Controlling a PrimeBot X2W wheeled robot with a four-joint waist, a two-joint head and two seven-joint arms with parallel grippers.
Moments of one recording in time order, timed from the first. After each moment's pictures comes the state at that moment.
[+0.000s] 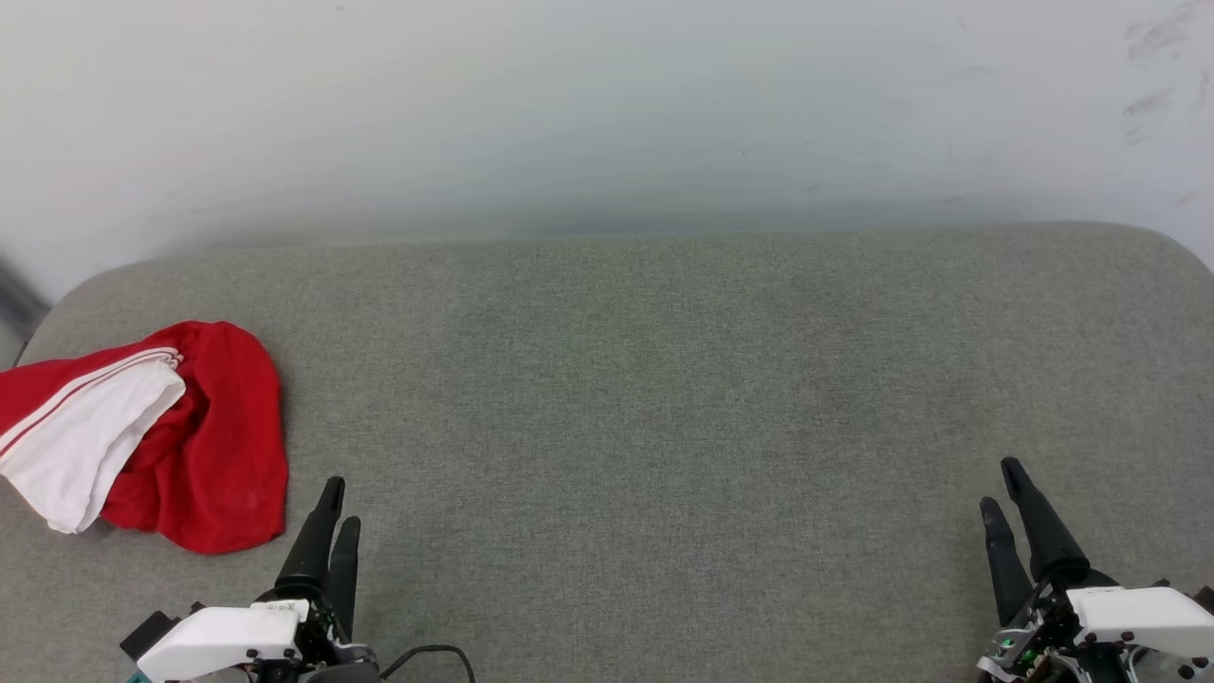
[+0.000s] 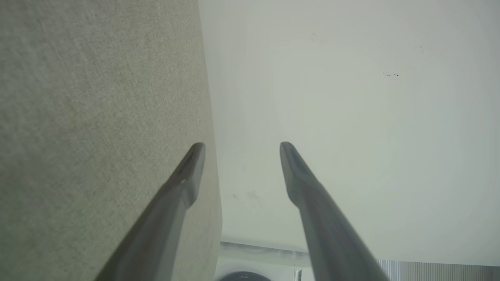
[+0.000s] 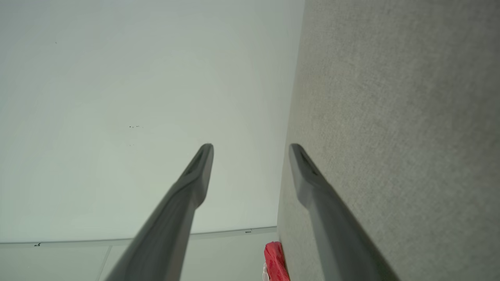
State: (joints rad) left arm -0.06 0.05 0.11 0.29 -1.61 -0.13 0.11; right arm -0.06 -0.05 -0.11 0.29 1.61 0.13 0.11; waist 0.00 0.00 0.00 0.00
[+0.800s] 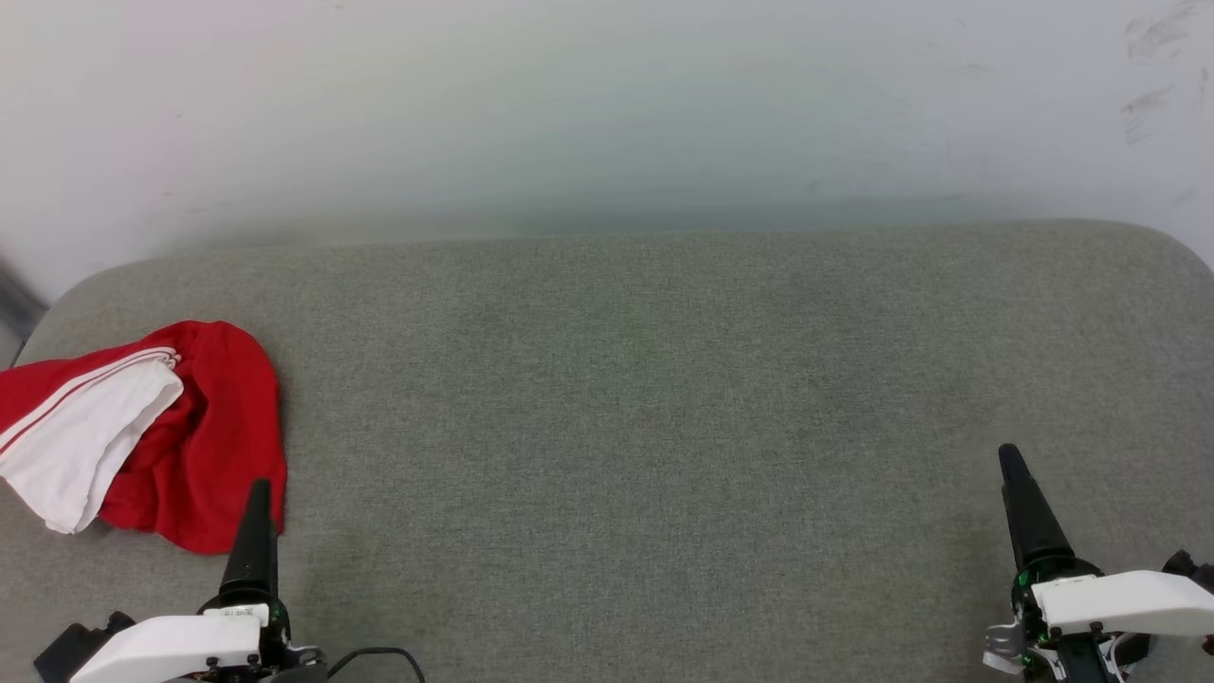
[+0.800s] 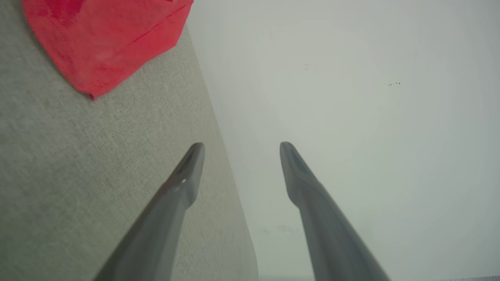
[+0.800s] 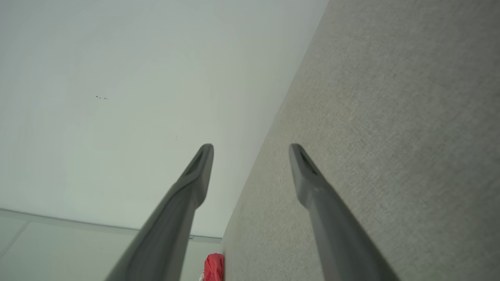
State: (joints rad) left arm -0.03 0.05 0.19 0.23 -1.40 -0.13 0.00; right arm -0.06 -0.05 -0.09 0.25 1.28 0.13 0.00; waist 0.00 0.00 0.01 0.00
